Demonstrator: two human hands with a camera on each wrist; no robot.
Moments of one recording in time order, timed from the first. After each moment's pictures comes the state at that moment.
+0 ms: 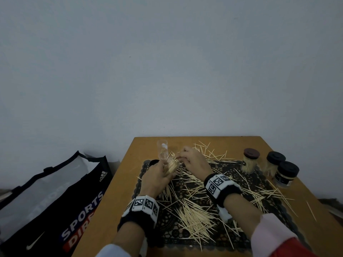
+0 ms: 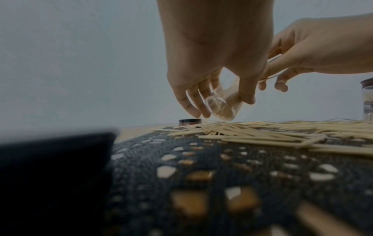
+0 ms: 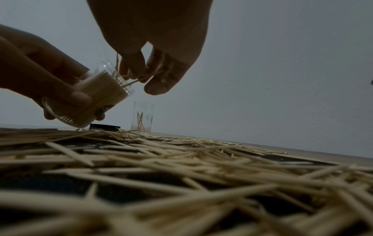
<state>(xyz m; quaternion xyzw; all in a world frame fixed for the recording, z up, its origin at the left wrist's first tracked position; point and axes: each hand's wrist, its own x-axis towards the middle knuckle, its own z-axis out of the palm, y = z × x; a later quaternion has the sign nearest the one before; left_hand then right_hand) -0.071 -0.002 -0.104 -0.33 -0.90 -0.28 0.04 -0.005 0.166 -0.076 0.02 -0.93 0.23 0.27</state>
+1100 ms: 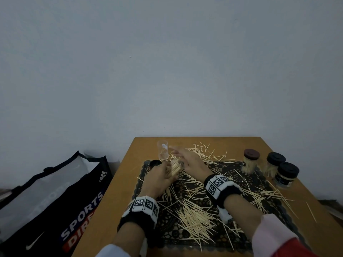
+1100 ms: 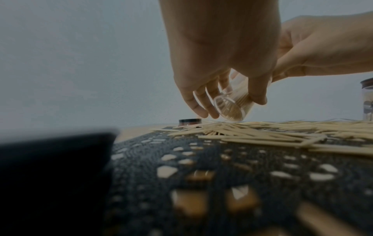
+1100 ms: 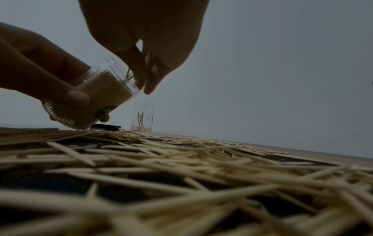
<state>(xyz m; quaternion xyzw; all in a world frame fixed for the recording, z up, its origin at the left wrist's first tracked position) -0.069 0.000 -0.104 -0.35 -0.90 -0.27 0.01 -0.005 0.162 -0.077 0.06 -0.91 0.35 0.21</state>
